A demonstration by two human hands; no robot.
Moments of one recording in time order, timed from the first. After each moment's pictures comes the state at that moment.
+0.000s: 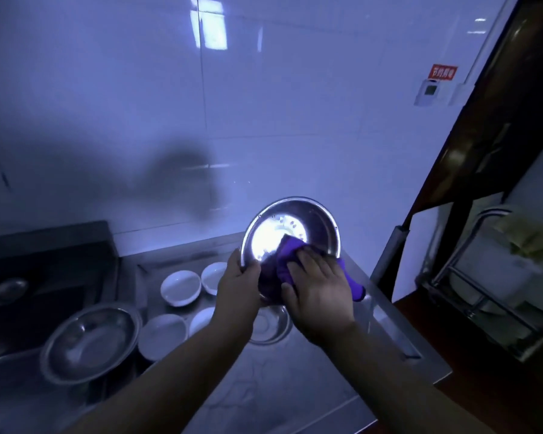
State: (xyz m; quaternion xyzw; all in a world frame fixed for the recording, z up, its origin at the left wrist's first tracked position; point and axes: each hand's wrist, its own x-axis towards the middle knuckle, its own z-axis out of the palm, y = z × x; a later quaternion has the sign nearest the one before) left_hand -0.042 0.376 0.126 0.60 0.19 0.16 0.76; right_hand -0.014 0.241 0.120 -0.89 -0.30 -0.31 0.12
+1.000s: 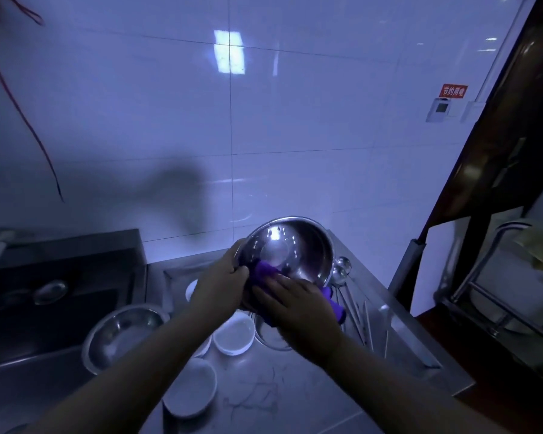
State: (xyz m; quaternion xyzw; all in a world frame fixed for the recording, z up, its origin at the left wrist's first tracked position) left_hand -0.093 0.447 0.163 0.82 0.12 0.11 0.55; right_hand -0.041 0.282 0.098 -0.81 -0.49 -0.32 0.06
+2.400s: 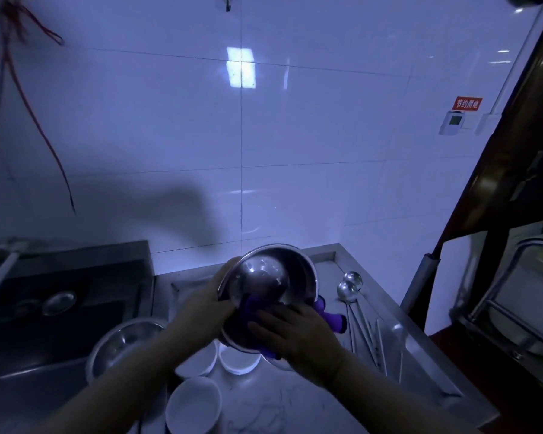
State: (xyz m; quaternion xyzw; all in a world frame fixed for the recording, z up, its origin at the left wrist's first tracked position) left_hand -0.099 0.483 0.147 0.82 0.12 0.05 0.55; right_hand -0.021 0.293 0.083 -0.71 -0.60 -0.37 0.07
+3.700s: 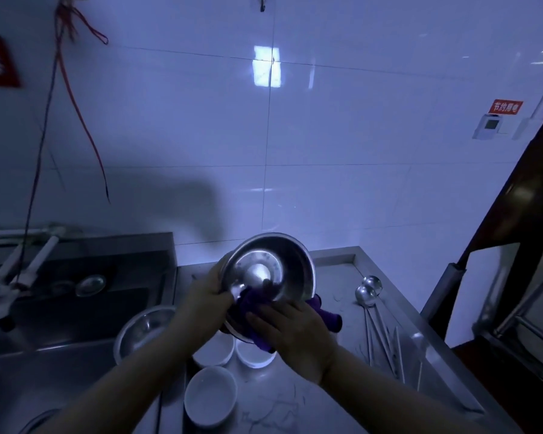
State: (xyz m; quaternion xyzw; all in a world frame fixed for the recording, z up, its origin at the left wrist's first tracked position) left_hand -0.118 0.504 0.141 0.79 0.11 0.18 0.57; right_hand -0.030 0.330 0.079 -0.71 -0.61 -0.35 0.10
